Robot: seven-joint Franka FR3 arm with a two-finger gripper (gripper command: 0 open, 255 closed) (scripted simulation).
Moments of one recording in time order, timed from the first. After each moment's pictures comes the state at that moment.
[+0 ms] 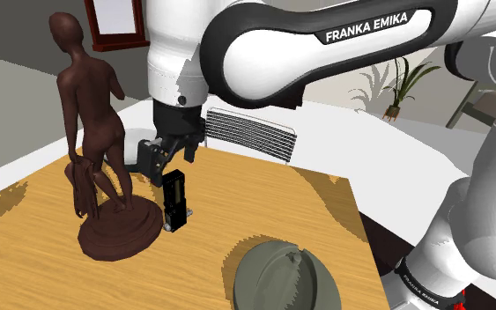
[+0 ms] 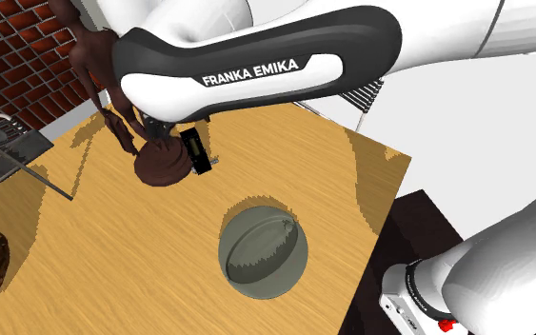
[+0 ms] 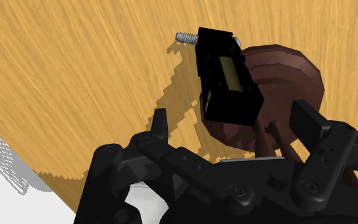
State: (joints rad) arm 0.24 0.17 0.58 -1.75 -0.20 2.01 0.50
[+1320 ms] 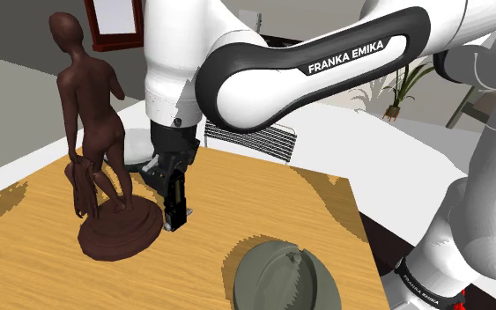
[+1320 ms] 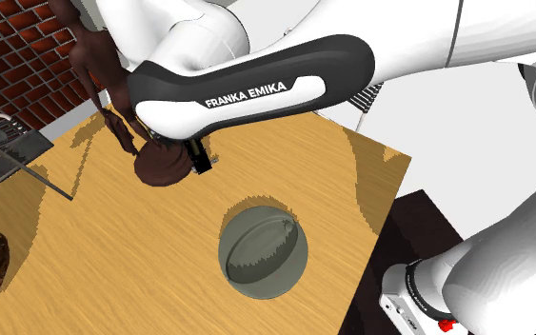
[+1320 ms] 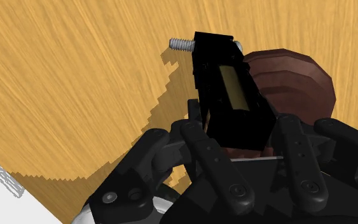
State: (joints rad) arm 0.25 0.22 0.58 -1.79 -0.23 2.09 0.52
